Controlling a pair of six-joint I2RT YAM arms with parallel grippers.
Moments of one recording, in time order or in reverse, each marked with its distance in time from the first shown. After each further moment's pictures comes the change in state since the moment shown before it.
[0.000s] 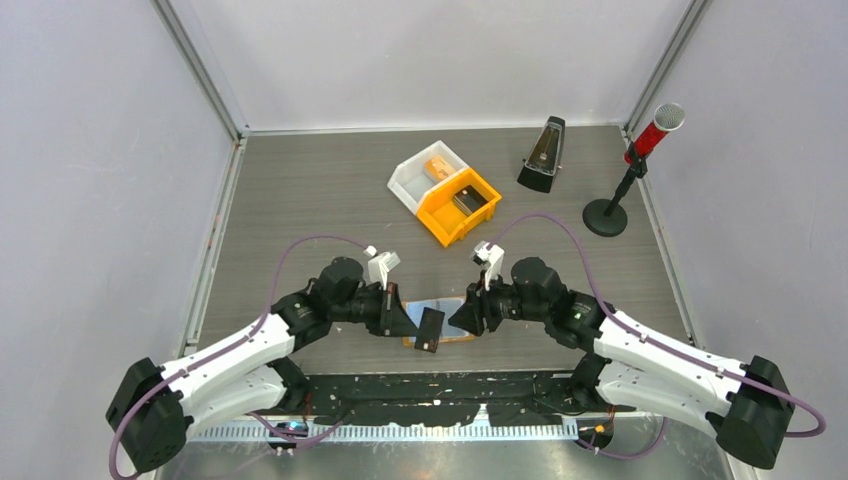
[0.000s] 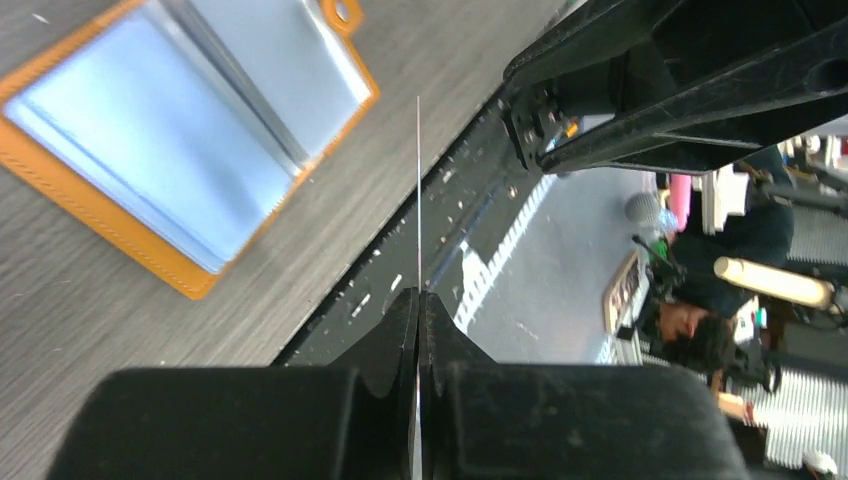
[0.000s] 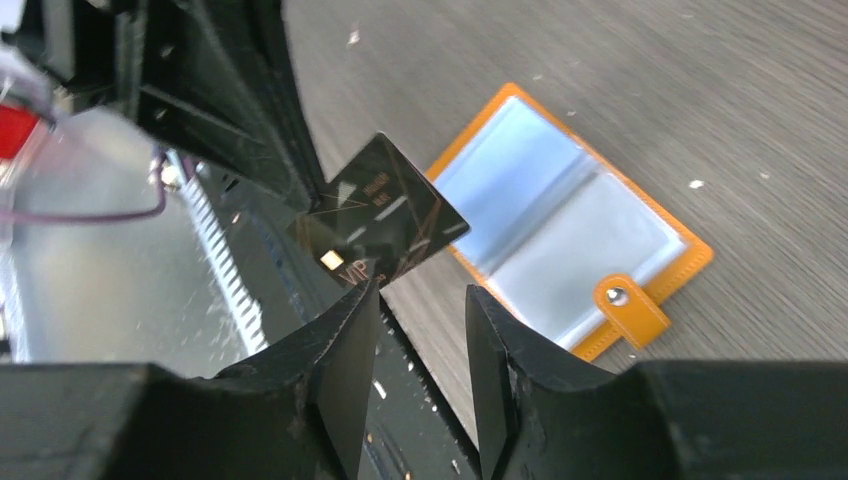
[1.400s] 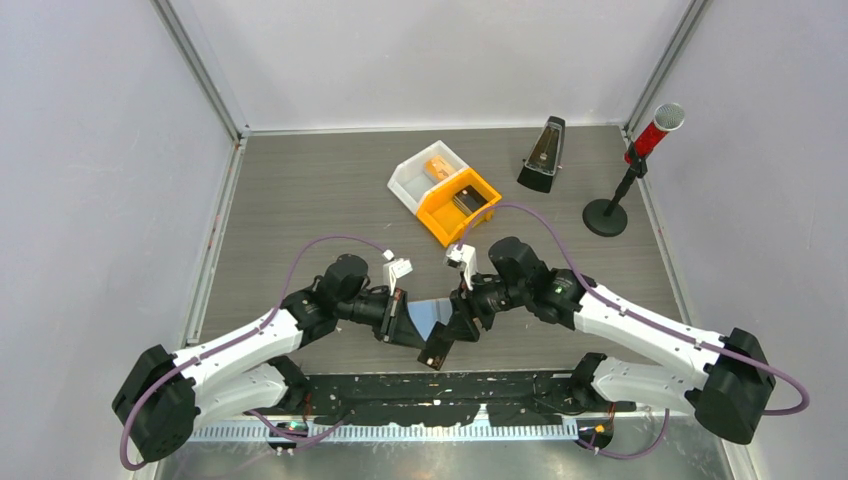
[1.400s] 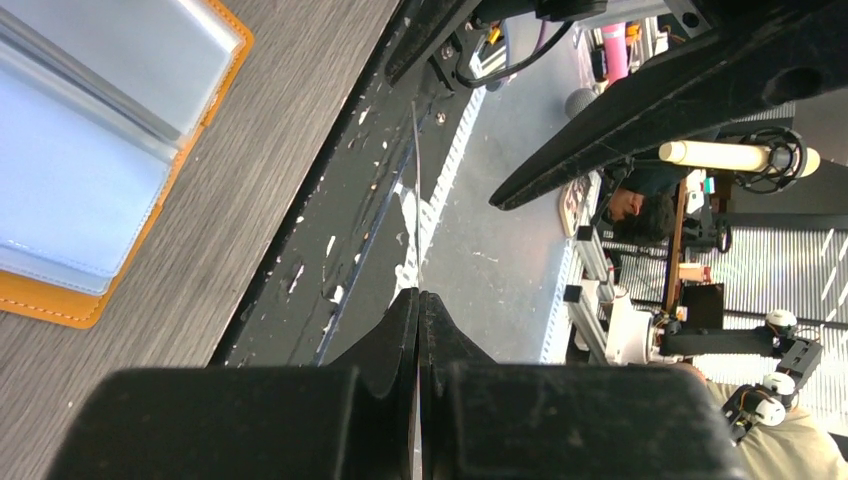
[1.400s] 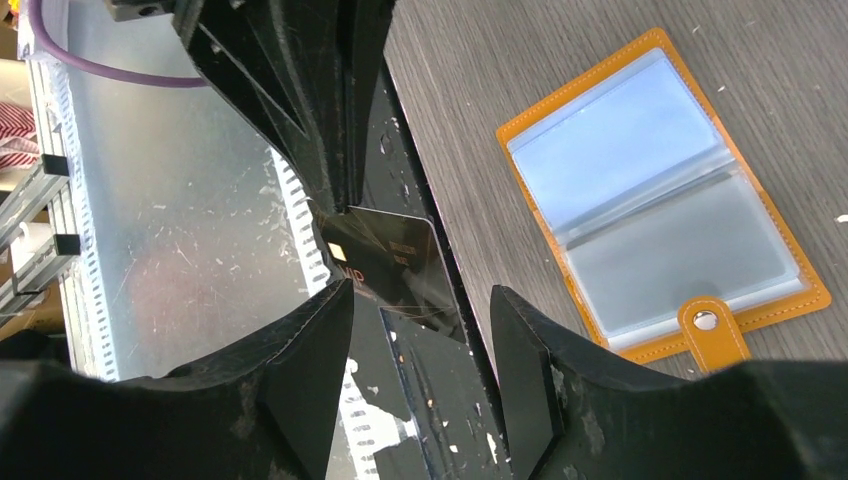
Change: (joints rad) left arm 0.000 0.084 -0.004 0.107 0.292 0.067; right arm -0.022 0.203 0.215 -0.217 -0.319 -0.224
